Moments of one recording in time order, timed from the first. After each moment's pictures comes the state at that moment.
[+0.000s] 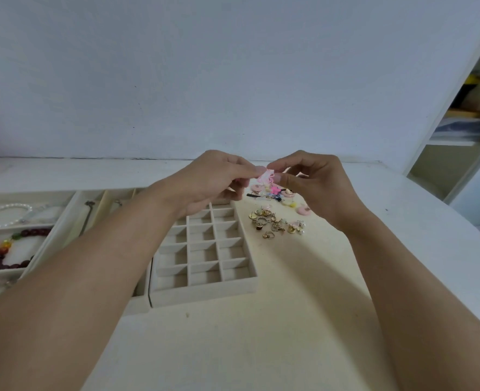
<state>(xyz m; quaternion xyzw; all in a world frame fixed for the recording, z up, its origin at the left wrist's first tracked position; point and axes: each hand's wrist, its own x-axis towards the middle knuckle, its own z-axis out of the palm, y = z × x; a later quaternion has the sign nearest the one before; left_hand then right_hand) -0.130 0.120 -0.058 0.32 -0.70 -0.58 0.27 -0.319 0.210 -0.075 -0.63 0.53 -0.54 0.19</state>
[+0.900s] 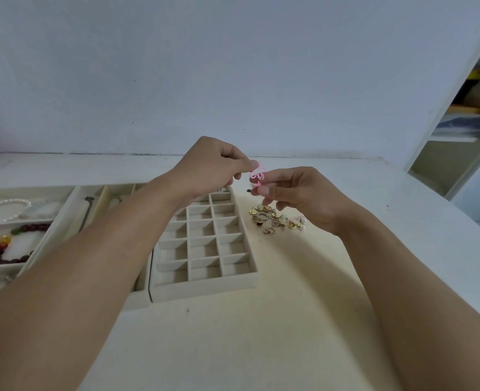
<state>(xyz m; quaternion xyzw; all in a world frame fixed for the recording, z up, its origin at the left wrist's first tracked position) -0.127 0.117 -0.057 0.37 -0.77 -0.43 0.31 -0.315 0.204 -0.087 -0.58 0.56 -0.45 0.39</state>
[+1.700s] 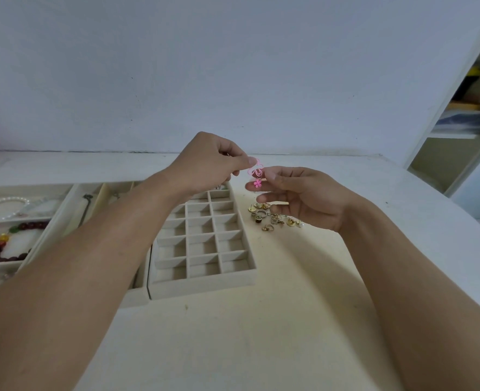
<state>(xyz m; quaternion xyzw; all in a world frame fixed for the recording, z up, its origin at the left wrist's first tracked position) -0.125 0.118 -0.056 0.36 -0.77 -0.41 0.32 -0.316 0.206 -0.082 -0.47 0.50 -0.47 0.56</state>
